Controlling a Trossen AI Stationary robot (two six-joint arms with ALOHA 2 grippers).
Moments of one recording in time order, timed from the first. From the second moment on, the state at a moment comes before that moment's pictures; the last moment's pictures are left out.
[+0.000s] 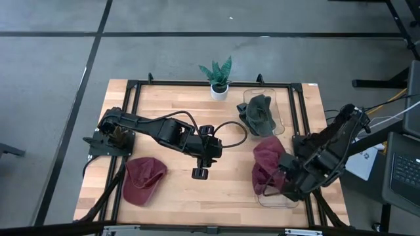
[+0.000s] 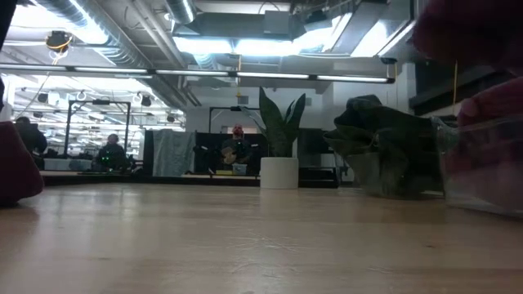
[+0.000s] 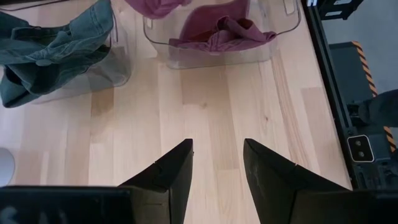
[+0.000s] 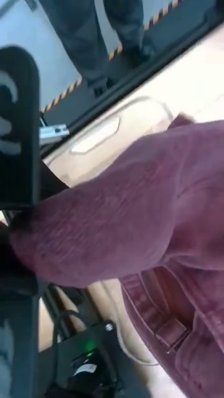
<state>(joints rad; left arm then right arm) -0.29 1.86 2.07 -1.13 -0.17 -0.14 0.81 1.43 1.57 -1.57 0.08 1.36</state>
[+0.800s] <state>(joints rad) -0.29 1.86 2.07 -1.13 -0.17 -0.13 0.85 1.43 1.16 -1.14 0.05 1.29</state>
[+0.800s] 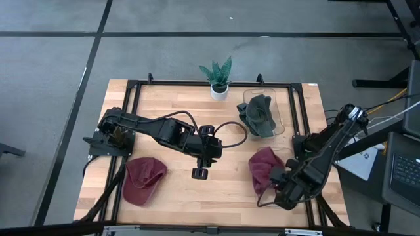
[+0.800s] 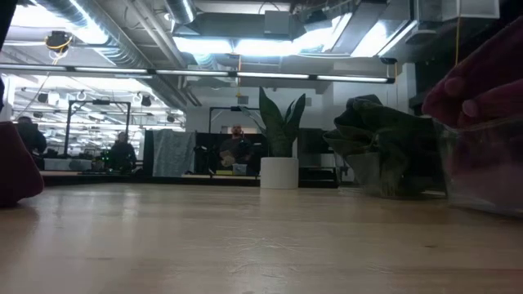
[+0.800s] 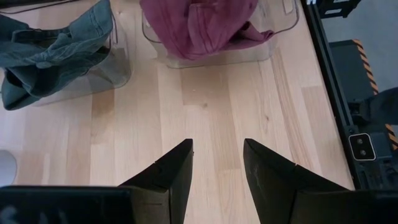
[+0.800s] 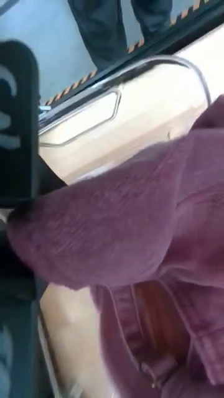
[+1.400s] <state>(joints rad) -0.29 1.86 2.07 -1.12 -0.17 -0.14 0.83 1.42 1.07 -0.86 -0.05 1.25</state>
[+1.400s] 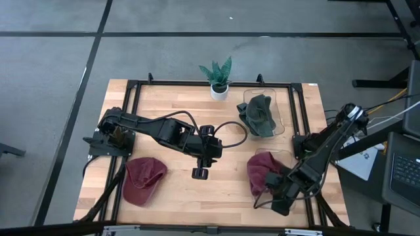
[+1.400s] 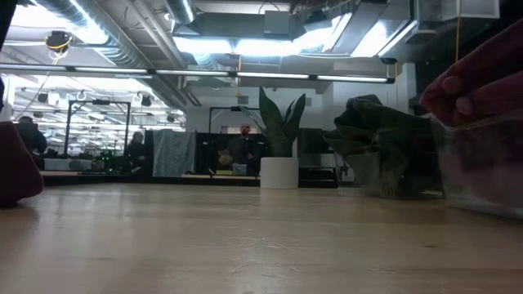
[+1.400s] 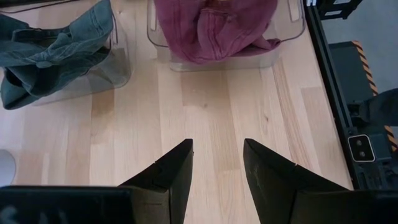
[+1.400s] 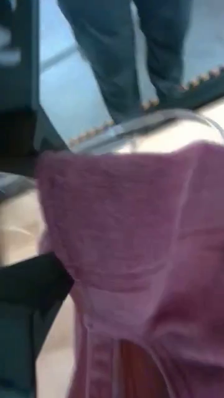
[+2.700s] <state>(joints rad) -0.29 1.86 2.07 -1.12 -0.28 -0.33 0.70 0.71 1.24 -0.84 0.68 0.33</state>
